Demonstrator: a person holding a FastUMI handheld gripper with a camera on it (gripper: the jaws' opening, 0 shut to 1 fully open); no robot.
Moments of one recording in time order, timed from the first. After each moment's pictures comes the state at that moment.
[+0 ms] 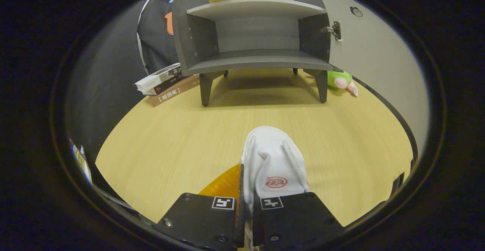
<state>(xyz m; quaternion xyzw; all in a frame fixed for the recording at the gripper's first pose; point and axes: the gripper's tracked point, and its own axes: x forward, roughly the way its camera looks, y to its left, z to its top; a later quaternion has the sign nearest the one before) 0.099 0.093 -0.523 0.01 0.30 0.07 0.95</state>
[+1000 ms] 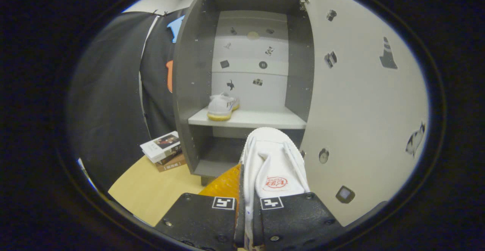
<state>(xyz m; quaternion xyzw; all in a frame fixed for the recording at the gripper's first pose) 0.128 0.066 -0.203 -0.03 0.10 0.03 0.99</state>
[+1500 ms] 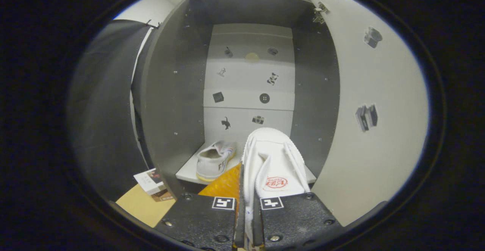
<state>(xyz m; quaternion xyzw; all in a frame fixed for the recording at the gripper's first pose) 0.239 0.078 -0.101 -0.03 0.03 0.03 1.00</state>
